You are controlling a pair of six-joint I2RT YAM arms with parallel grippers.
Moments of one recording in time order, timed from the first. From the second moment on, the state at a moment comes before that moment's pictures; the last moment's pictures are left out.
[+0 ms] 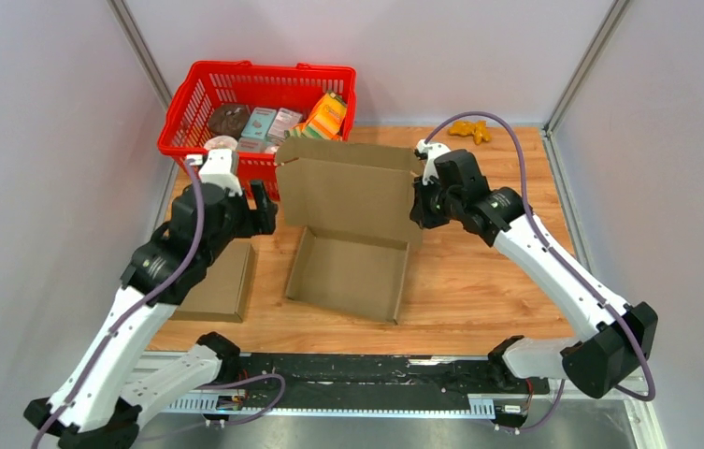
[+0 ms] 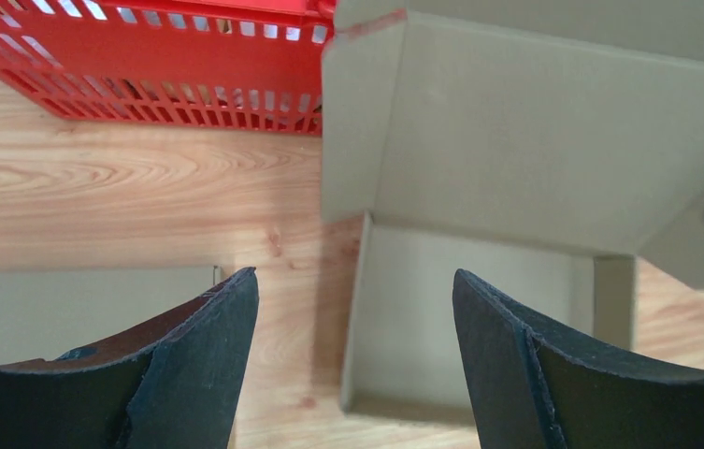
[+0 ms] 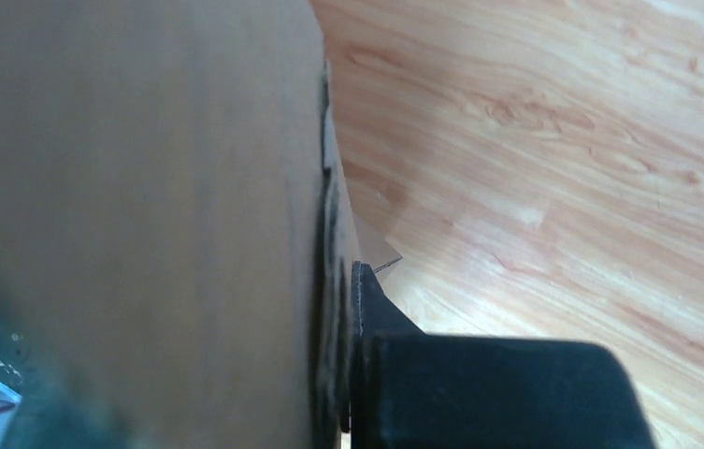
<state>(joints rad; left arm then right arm) -0.60 0.81 1.18 -0.79 -0.33 -0.36 0.56 1.28 1.28 -0.70 -0.05 0.25</state>
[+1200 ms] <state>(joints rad) -0.15 1.30 0.92 -0.04 0.53 -0.37 0.40 1.31 1.07 -0.46 -0.26 0.14</state>
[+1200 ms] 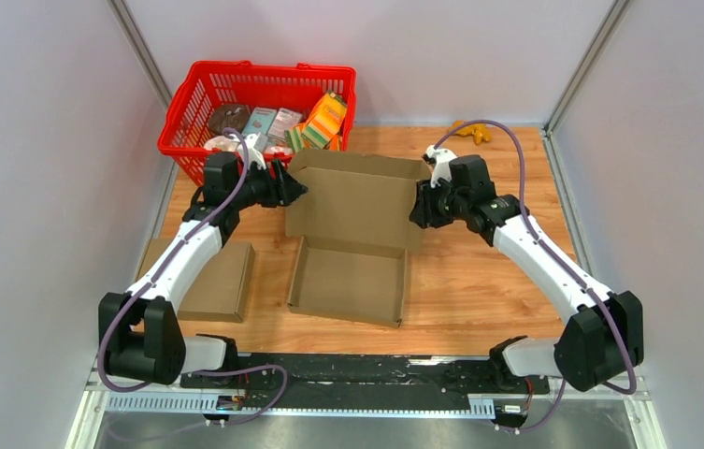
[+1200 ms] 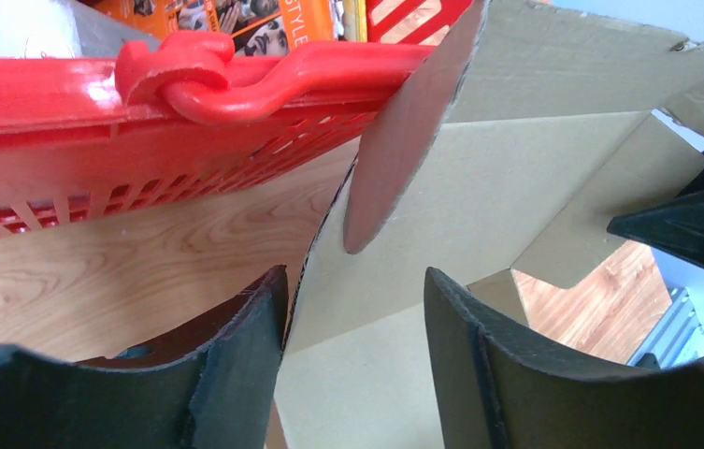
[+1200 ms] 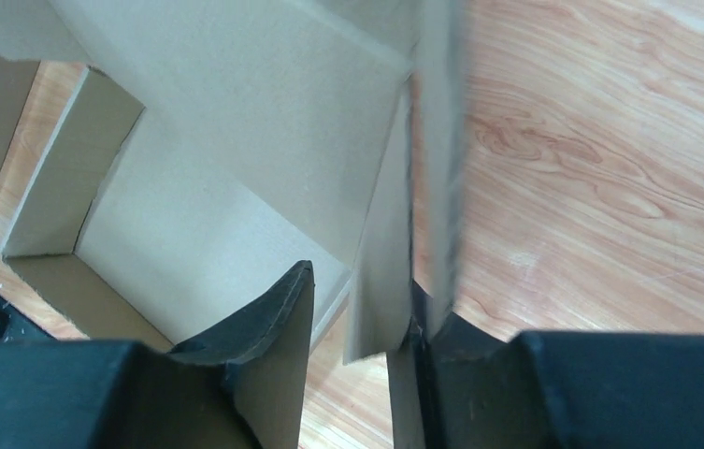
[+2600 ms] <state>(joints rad) -0.64 0.98 0.60 0.17 -0.39 -0.36 0.84 1.07 0.77 -0.07 0.62 0.45</state>
